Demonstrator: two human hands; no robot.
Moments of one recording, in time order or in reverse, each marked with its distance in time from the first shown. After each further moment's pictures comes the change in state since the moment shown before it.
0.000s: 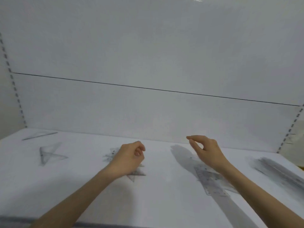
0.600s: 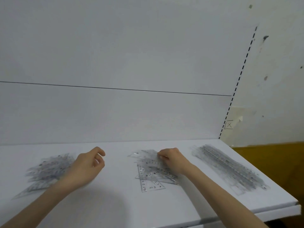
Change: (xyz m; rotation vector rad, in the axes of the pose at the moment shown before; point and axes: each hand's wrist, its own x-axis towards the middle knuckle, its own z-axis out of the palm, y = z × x) left_hand 0.014 0.034 0.059 0.097 -0.047 -0.067; right_hand -0.017 0.117 -0.017 -0.175 -0.304 0.090
